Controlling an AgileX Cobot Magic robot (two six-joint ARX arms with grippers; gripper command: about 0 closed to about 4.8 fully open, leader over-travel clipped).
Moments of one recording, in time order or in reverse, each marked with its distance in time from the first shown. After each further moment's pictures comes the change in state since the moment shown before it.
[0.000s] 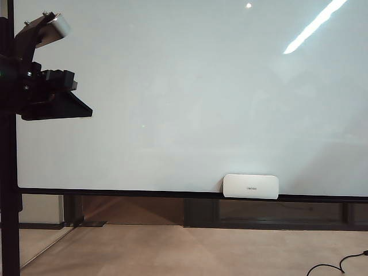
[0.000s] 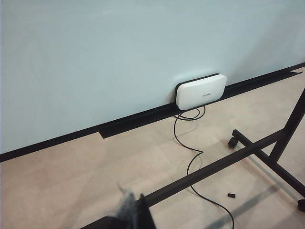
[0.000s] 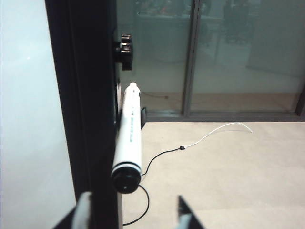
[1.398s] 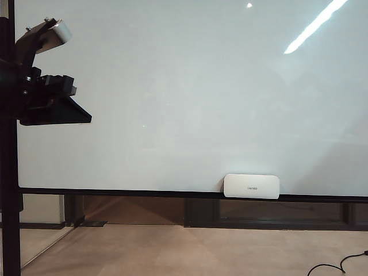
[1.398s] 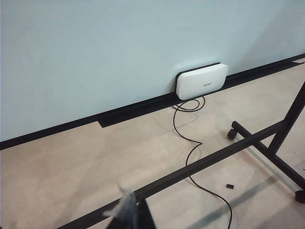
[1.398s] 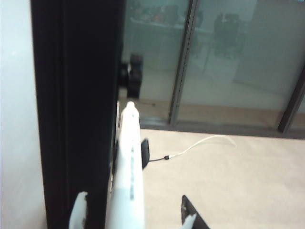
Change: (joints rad) left arm 0.000 0.002 0.000 -0.036 0.000 0.003; right arm 0.057 0.100 0.193 -0.064 0.089 -0.077
